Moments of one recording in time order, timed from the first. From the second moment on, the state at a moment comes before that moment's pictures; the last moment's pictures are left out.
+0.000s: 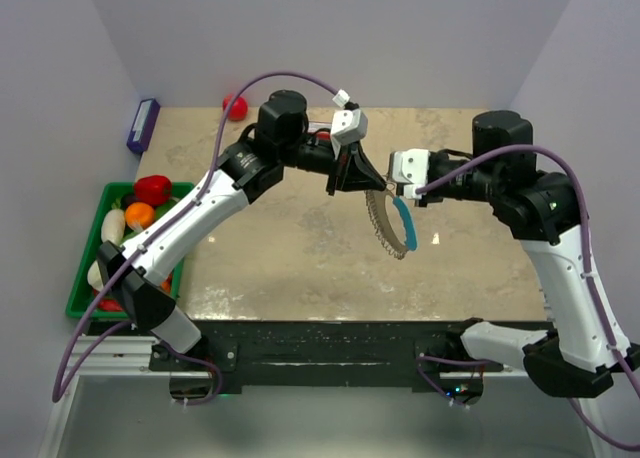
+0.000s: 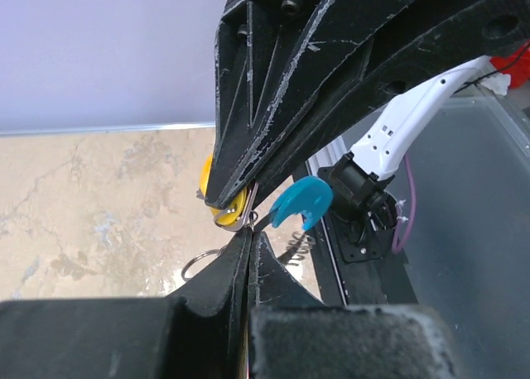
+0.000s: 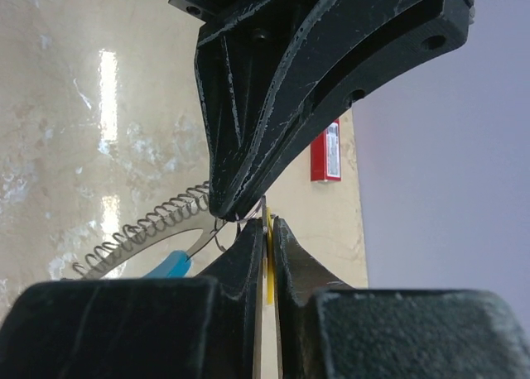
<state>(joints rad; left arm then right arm) -0.74 1.59 1.70 -0.30 0.98 0.07 0.48 1.18 1.77 -1.09 -0.56 -1.00</state>
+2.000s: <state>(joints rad) -0.76 1.59 1.70 -0.35 0.83 0.04 0.48 1.16 1.70 -1.01 -0.70 -1.03</state>
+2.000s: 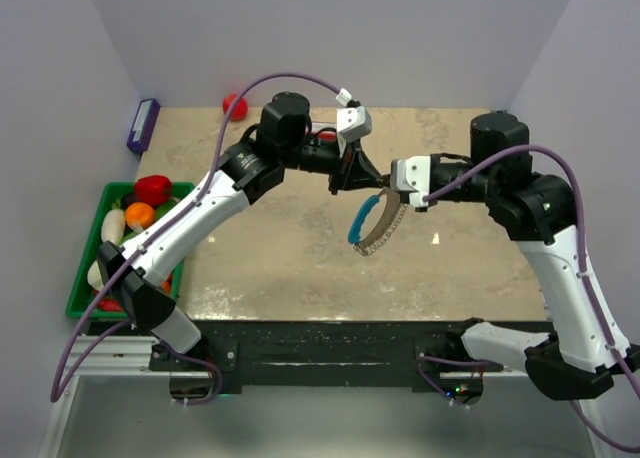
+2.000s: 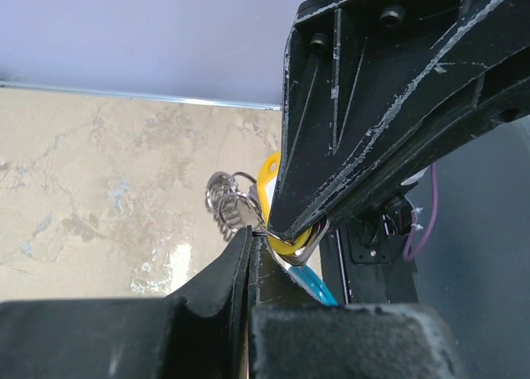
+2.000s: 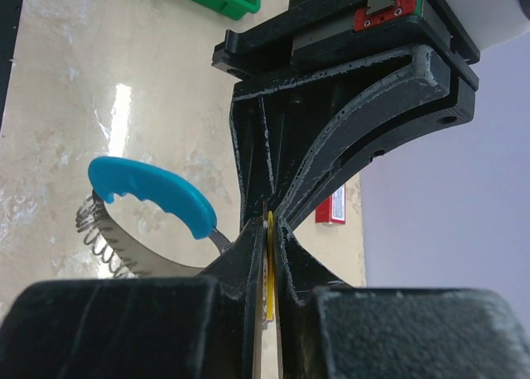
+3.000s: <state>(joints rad) -0.74 1.59 1.67 -0.39 0.86 0.04 0.40 1.10 1.46 -0.78 -0.86 -0.99</state>
